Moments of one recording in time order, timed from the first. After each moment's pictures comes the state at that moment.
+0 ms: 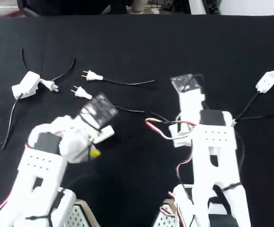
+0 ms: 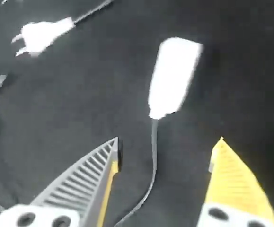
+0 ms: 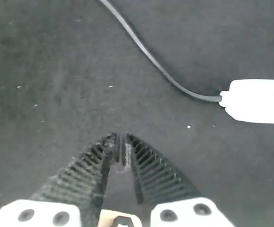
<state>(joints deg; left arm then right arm) 9.5 -53.4 57.9 67.6 -39.3 3.3 -34.1 46.4 77.1 16.2</state>
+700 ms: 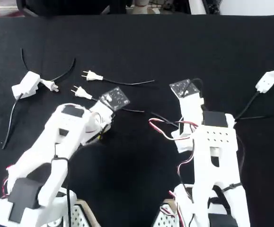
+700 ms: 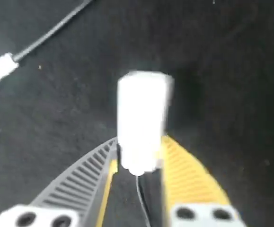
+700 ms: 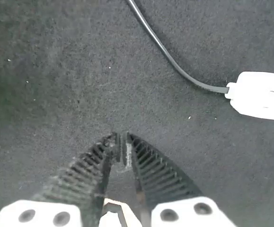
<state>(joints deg) 10.1 -15.2 45.3 53.9 -39.3 4.6 -34.1 48.6 78.0 23.6</state>
